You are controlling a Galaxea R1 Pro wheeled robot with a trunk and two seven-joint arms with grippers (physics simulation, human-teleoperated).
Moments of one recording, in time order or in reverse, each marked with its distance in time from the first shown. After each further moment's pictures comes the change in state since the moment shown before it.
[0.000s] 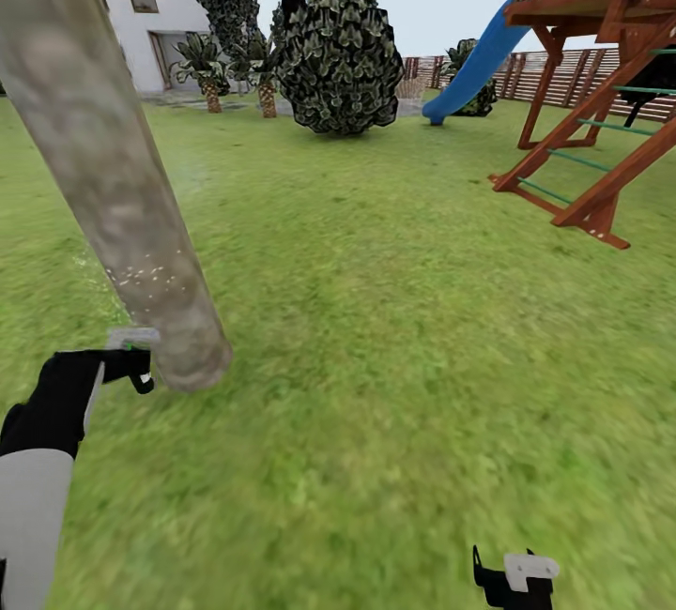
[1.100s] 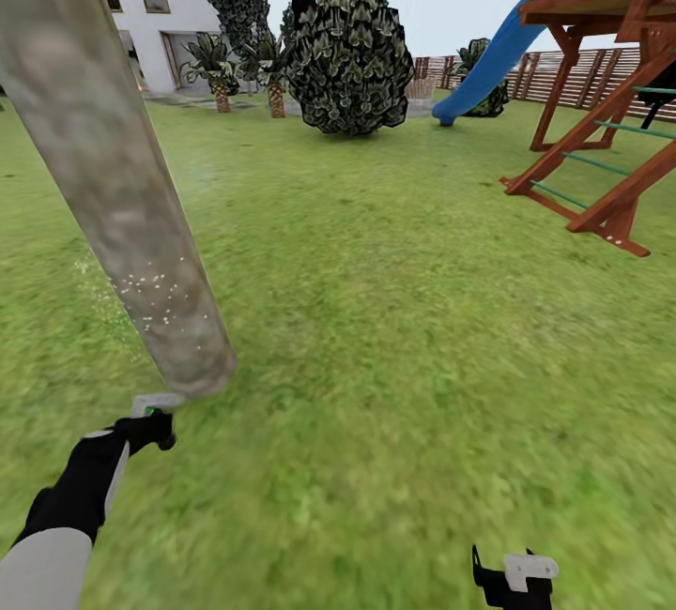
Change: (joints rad) left arm 0.221 -0.109 0.079 0.094 0.010 -0.289 0.051; right arm 0.000 0.002 0.000 0.000 0.001 0.000 0.001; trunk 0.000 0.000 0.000
